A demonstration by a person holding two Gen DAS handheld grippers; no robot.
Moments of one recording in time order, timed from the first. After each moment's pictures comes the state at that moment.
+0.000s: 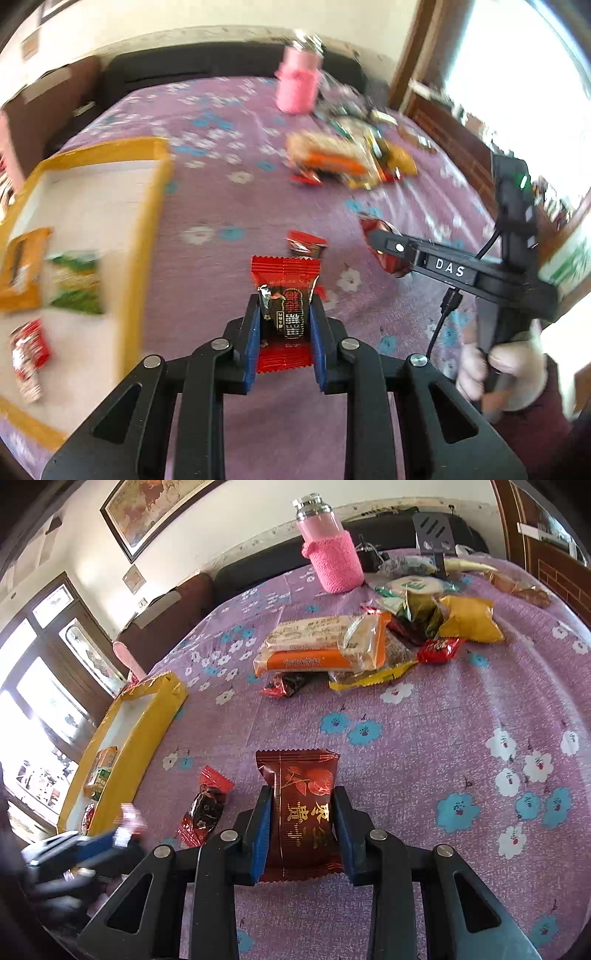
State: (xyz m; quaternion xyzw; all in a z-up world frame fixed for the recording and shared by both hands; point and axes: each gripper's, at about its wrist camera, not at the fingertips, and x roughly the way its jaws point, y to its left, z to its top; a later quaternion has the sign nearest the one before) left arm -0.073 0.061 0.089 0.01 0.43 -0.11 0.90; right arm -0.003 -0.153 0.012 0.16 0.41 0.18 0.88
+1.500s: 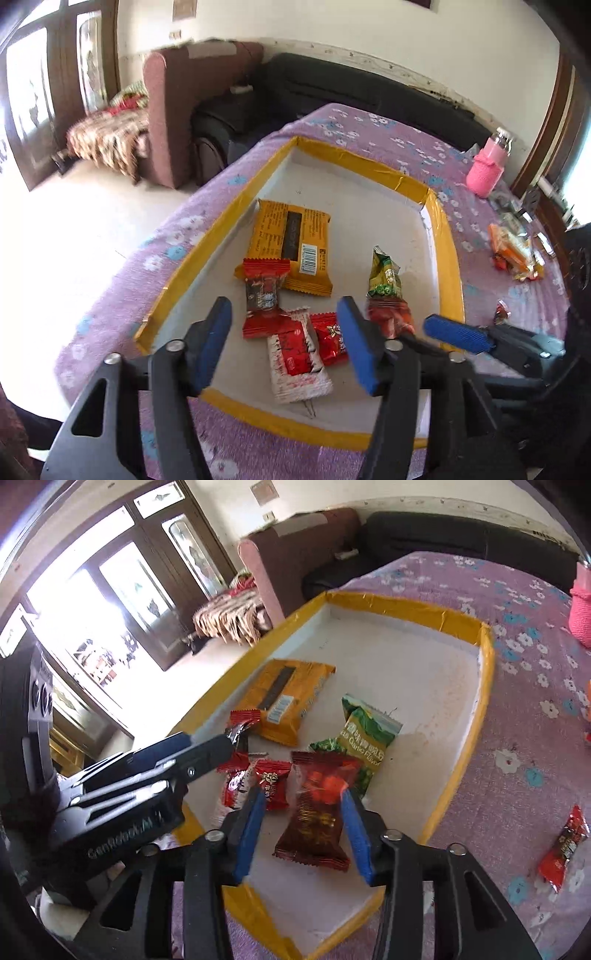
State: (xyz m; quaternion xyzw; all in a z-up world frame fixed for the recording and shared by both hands) left arm -0.107 0.257 0.115 -0.06 0.39 0.14 0.91; right arm -0.055 0.115 0.074 0.02 0.43 0.39 0.81
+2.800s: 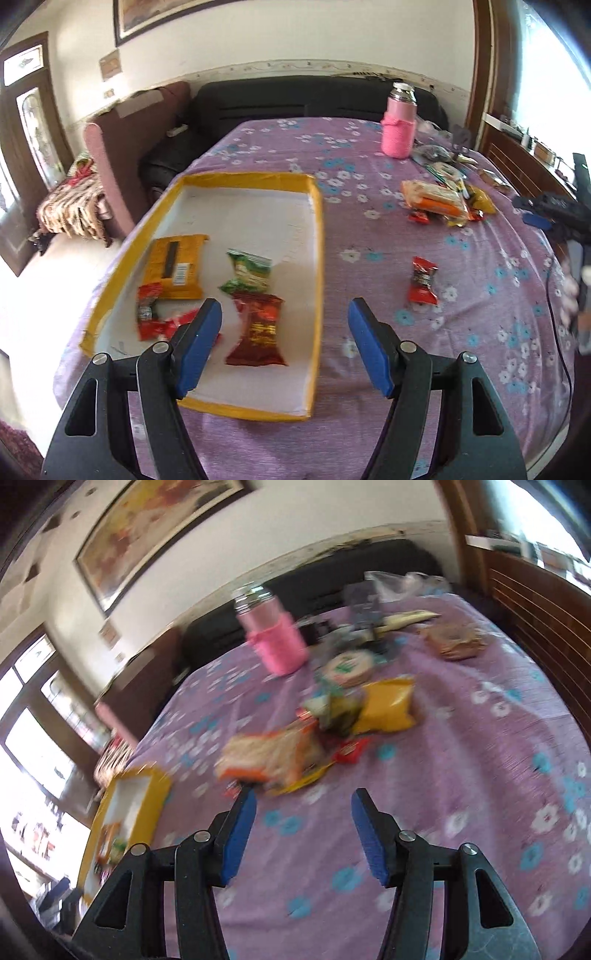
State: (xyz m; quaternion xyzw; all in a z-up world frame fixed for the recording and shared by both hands) left arm -0.117 0.125 0.134 0.05 0.37 0.05 0.92; right arm 0.007 -0.256 0.075 0.23 0.36 0.11 0.90
